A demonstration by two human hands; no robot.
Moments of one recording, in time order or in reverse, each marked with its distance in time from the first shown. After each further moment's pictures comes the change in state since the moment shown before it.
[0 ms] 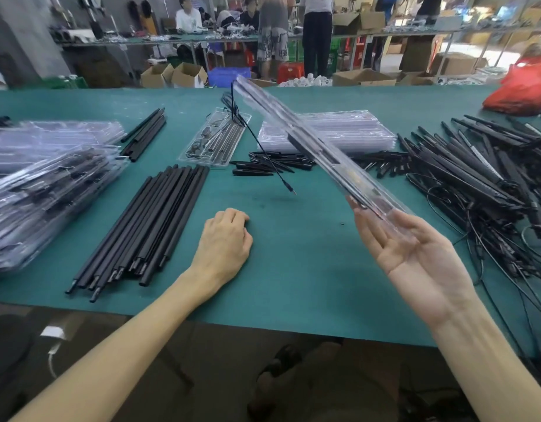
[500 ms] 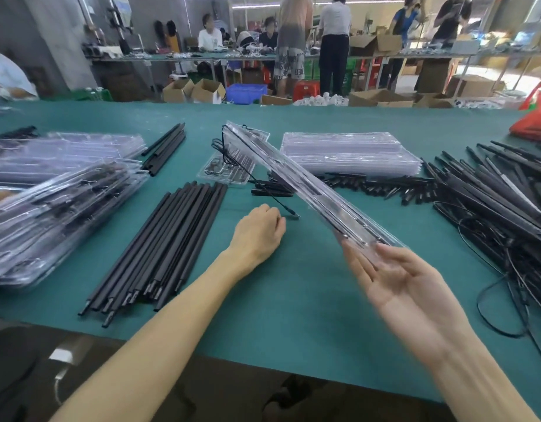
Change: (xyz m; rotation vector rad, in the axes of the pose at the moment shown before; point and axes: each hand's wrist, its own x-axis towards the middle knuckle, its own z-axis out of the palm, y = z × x) left_hand 0.072 0.009 0.001 -0.096 -0.121 -0.088; right_hand 0.022 0.034 0.018 0.013 0.077 0.115
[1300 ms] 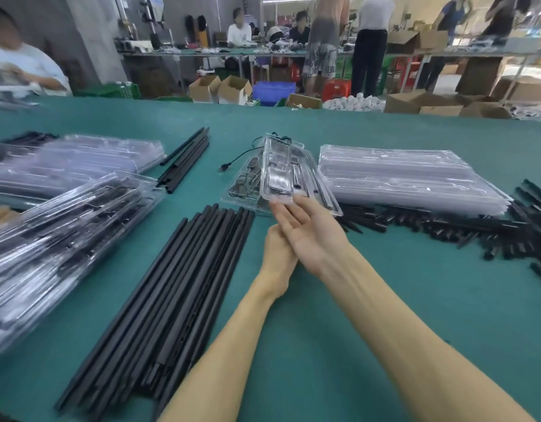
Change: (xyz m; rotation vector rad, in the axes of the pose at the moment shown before) left_hand 0.073 -0.035 0.019 -1.315 0.124 -0.368; right_hand 0.250 0.080 0.087 -0.045 0.125 0.059
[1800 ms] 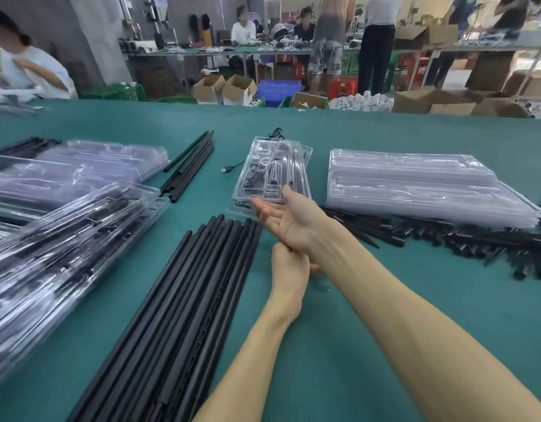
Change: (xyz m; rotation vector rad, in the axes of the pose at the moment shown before) left_hand 0.013 -0.001 0.006 -0.059 0.133 0.002; right_hand 0.076 0.001 0.031 -0.278 -0.033 0.326
